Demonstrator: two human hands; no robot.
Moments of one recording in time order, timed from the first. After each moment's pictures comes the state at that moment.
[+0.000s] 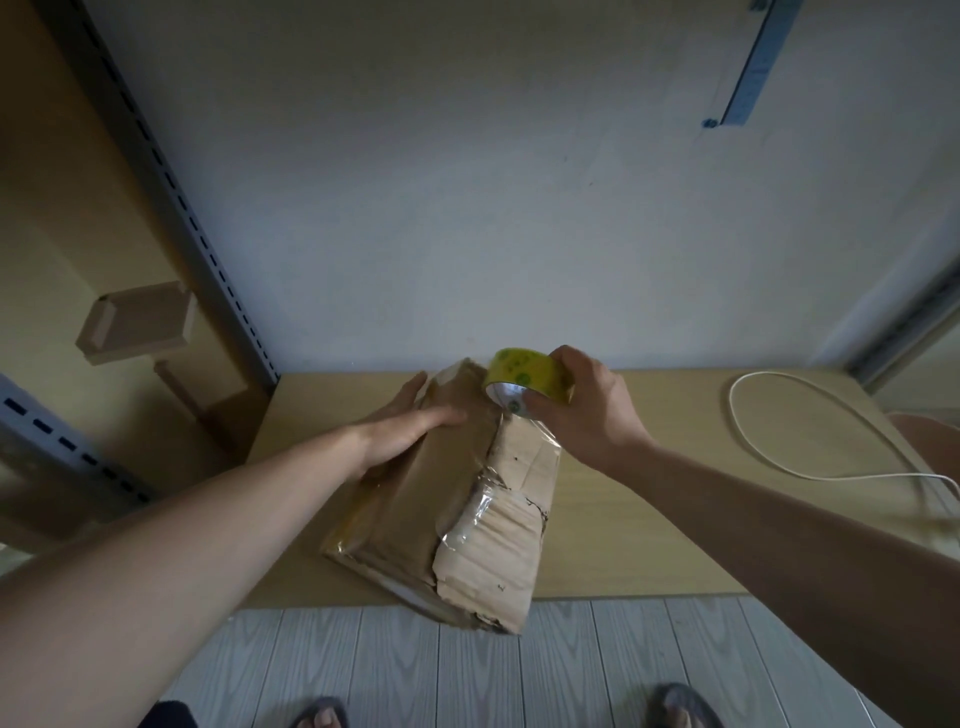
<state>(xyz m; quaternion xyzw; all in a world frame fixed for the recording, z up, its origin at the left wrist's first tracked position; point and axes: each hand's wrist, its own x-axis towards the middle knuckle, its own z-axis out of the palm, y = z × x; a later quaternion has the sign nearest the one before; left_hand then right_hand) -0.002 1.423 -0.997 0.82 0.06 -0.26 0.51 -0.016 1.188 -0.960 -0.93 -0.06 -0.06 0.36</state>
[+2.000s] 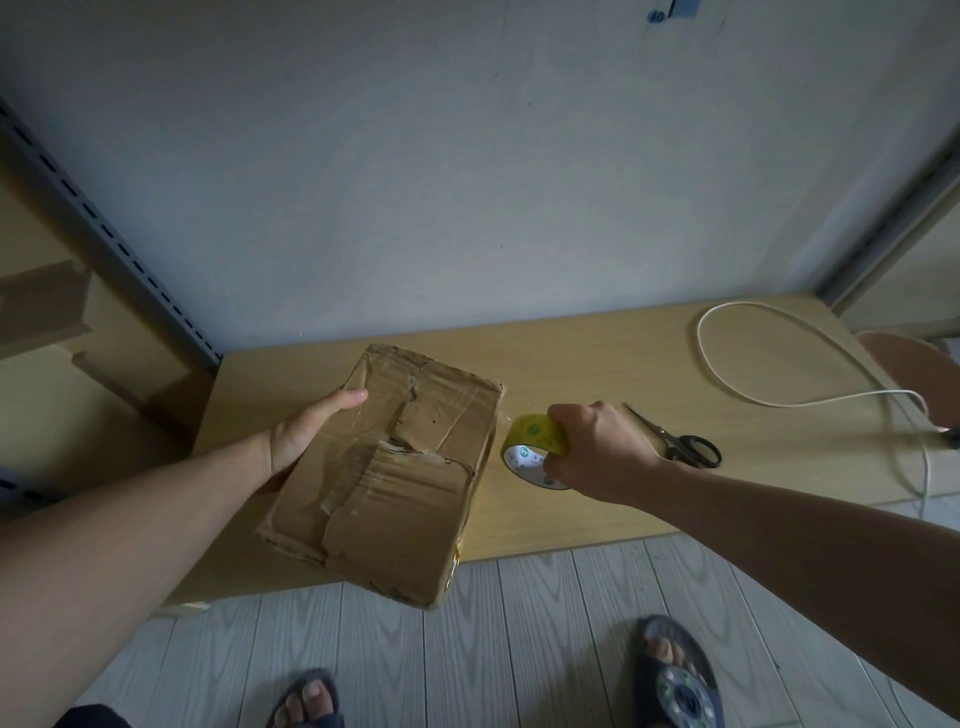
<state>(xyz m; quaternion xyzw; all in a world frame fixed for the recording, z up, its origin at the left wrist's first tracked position) -0.012 1.447 -1.040 0.78 0.16 -0.26 0.55 -0.049 1.122 -1.036 -0.98 -0.10 0.08 0.17</state>
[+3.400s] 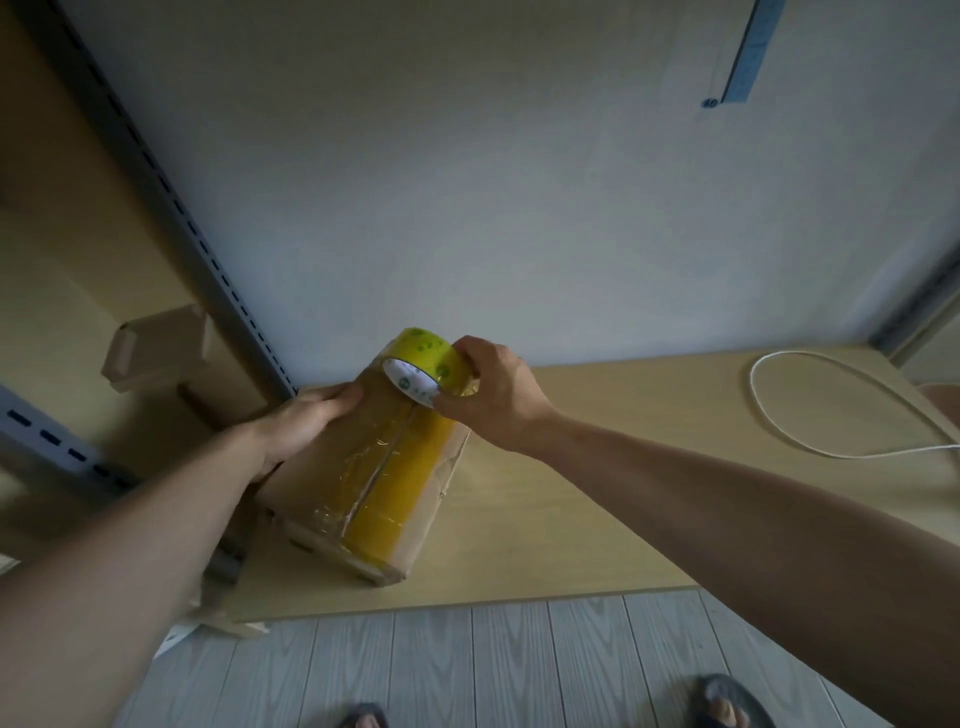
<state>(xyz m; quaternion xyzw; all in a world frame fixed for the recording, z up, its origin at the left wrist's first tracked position) -0.011 1.513 -0.959 0.81 0.13 -0.23 0.52 -0.001 1.274 -0.957 -0.88 -0.14 0.01 0.46</state>
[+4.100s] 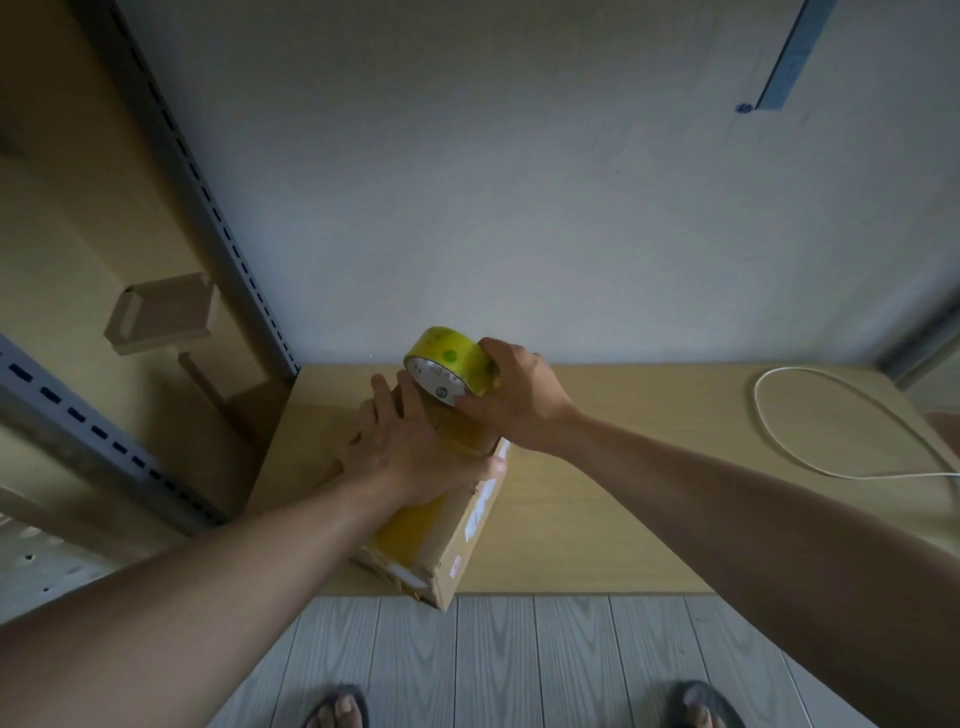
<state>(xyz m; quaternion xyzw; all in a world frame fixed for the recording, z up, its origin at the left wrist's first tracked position) -0.044 1.410 -0.991 0.96 0.11 -0.15 0.20 0.002 1.262 -0.963 -0.91 -0.17 0.01 0.37</state>
